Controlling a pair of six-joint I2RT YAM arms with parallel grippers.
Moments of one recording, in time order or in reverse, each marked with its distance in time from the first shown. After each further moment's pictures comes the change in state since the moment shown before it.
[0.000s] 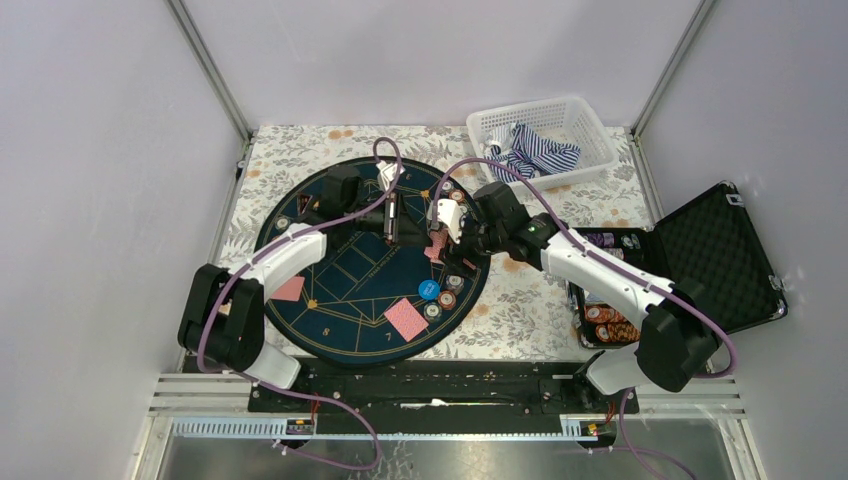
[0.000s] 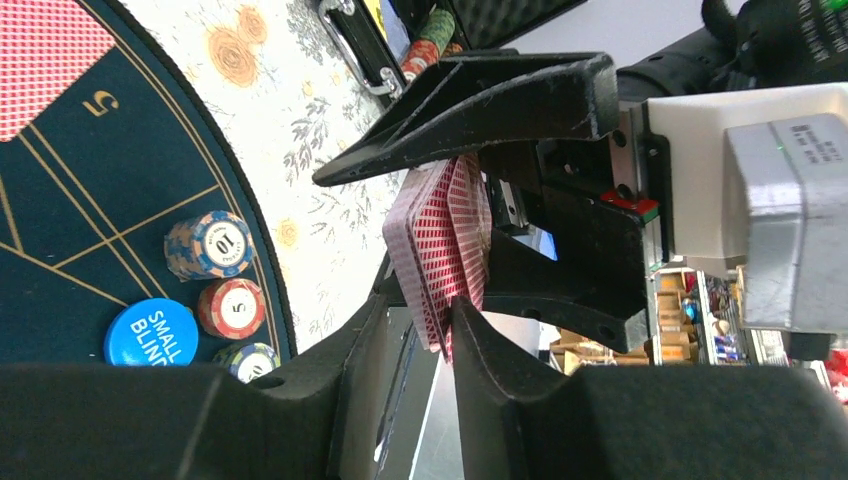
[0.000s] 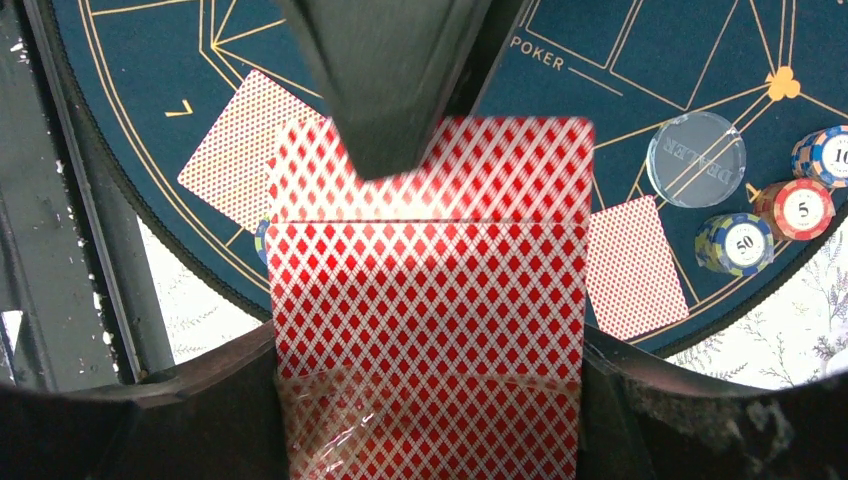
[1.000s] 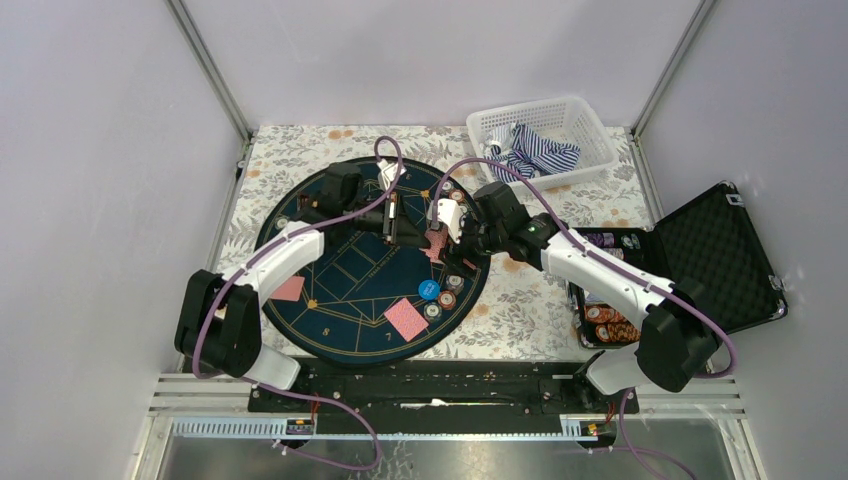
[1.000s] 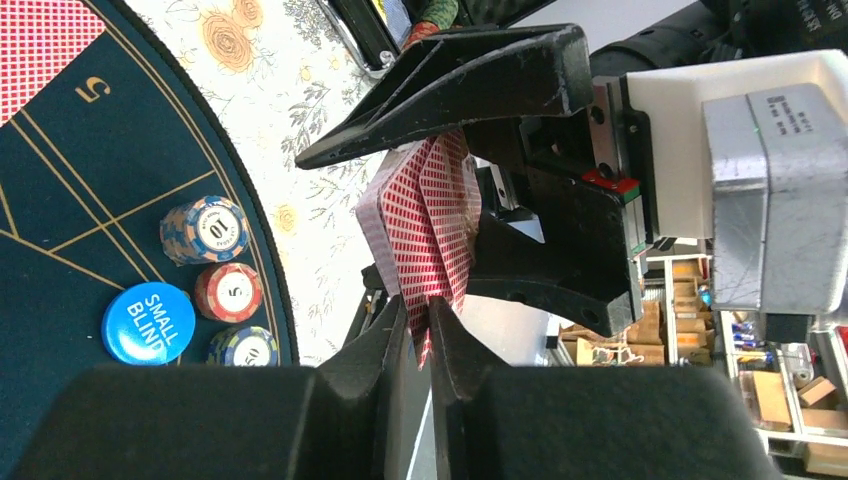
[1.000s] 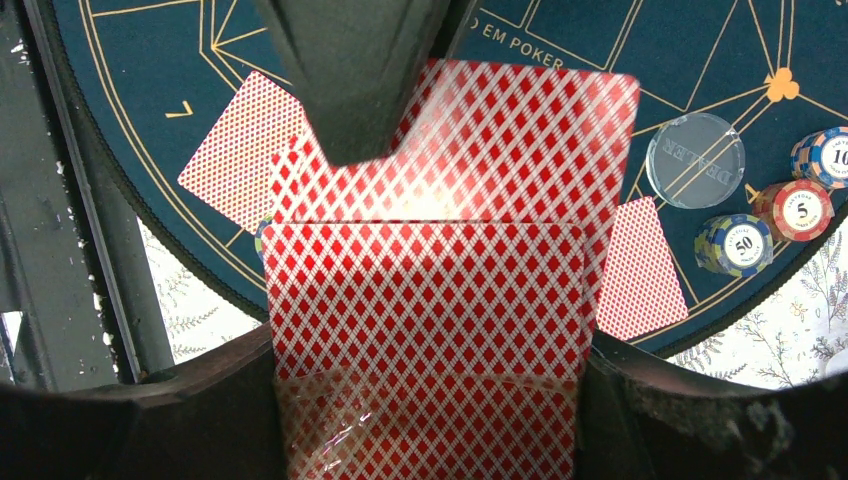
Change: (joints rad) left arm -0.002 -0.032 0.040 -0.132 -0.008 0.084; right arm 0.000 0.000 -0.002 0.002 0.002 0.000
